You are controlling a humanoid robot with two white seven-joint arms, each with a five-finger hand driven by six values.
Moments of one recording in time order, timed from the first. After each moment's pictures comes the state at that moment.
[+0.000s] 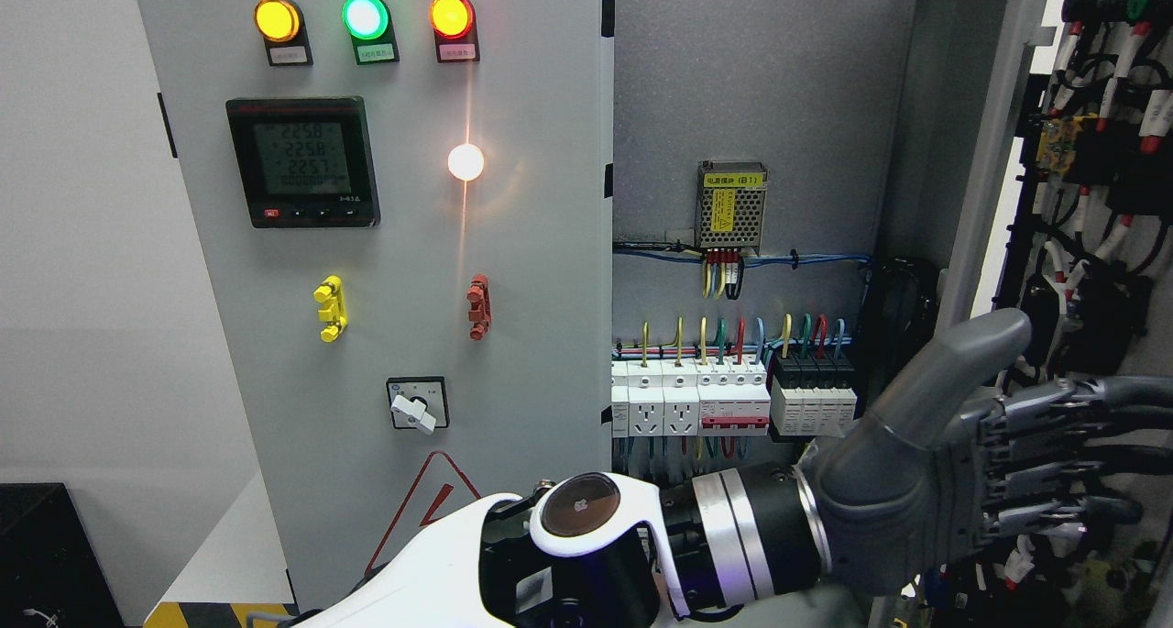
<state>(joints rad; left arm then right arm) -1.24 0.10 -1.01 -1.74 1.32 0.19 -0.07 0.12 0.12 -0.11 -0.11 0.10 -0.02 -0.01</state>
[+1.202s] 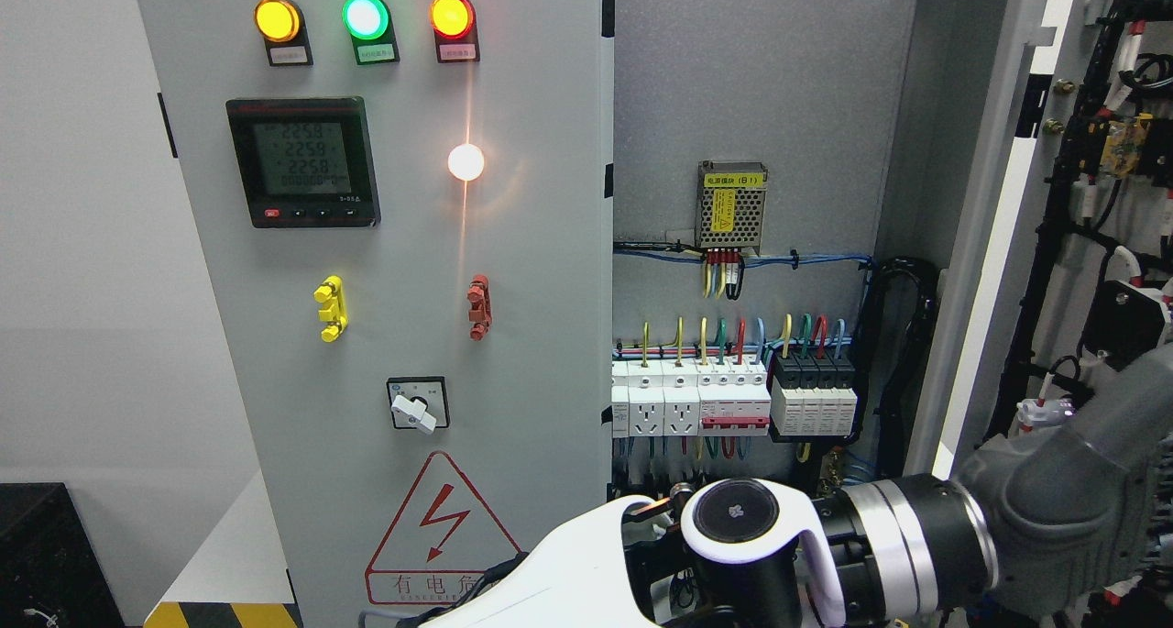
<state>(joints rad) -1.28 -0.11 -1.04 -1.57 1.26 0.20 -0.07 0.12 0.12 -0.11 -0.11 0.10 -0.02 -0.01</state>
